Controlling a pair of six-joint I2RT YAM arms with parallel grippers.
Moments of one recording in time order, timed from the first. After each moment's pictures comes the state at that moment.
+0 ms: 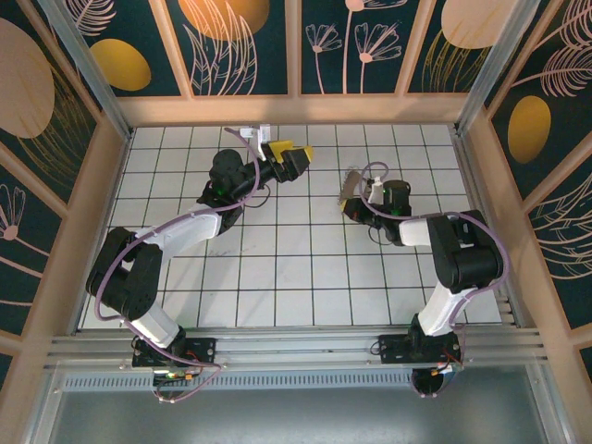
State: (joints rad) left arm -0.53 1.64 1.03 0.72 0.42 -0.68; right arm 0.22 1.74 0.68 0.46 -0.58 0.60
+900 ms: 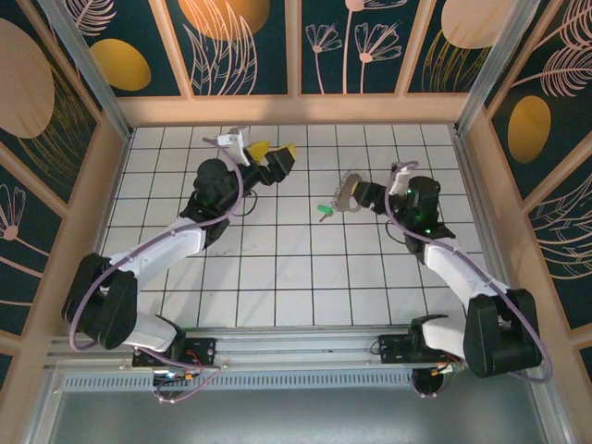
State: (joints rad) left arm -0.53 1.42 0.89 0.63 0.16 -0.60; right arm 0.18 1.18 0.64 0.20 -0.42 0.54
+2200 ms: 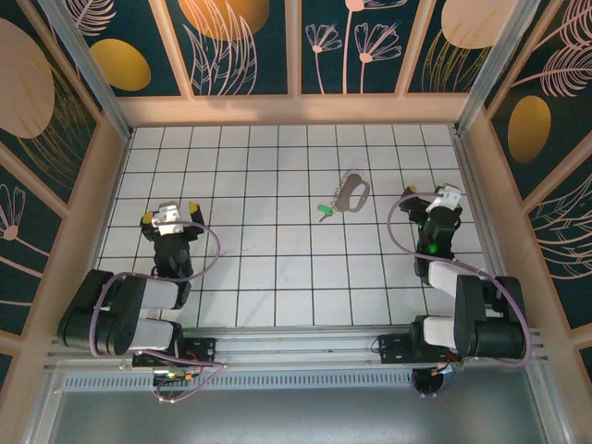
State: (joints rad) left arm -0.16 1.39 0.12 1.22 -0.43 -0.01; right arm -0.03 1.29 0.31 0.81 0.17 0.22
